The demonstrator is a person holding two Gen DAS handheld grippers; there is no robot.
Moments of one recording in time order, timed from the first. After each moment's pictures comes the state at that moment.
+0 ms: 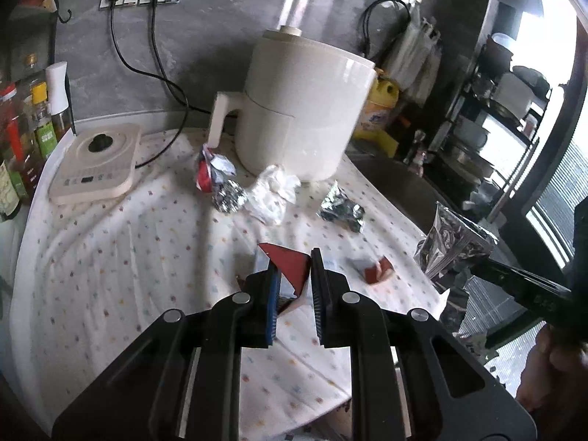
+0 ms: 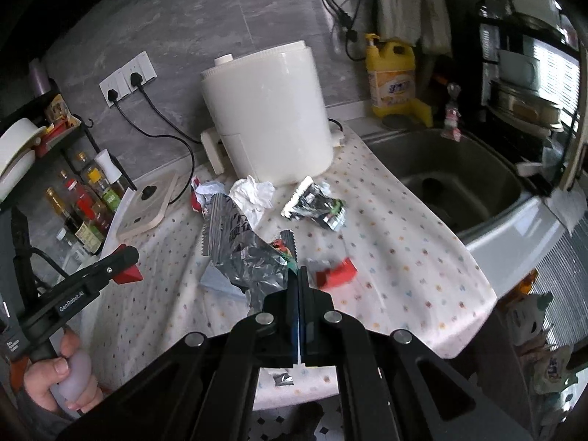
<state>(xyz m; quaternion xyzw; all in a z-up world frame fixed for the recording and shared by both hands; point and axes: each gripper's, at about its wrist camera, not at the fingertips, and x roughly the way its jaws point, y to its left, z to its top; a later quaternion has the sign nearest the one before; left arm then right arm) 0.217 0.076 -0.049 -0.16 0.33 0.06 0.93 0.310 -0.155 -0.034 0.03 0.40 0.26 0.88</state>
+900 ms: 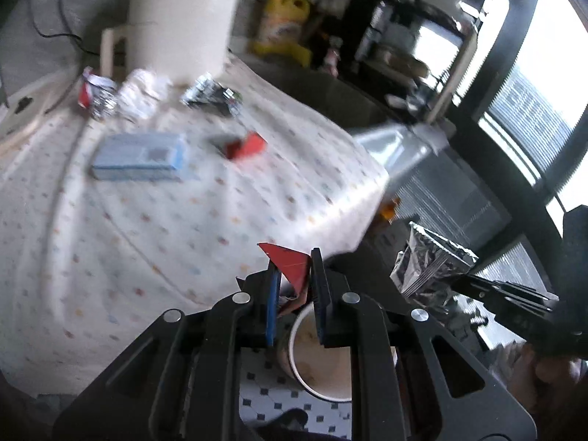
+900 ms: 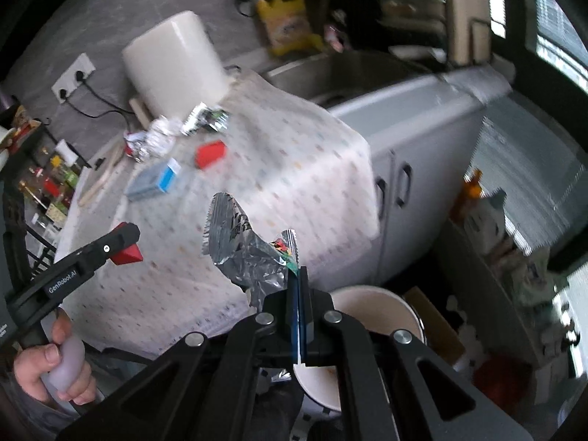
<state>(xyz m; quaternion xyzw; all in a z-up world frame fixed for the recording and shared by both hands) 0.196 -0.098 -0.121 -0.12 0.42 -0.05 0.90 0.220 -0.329 -0.121 0.07 0.48 0.16 0.86</state>
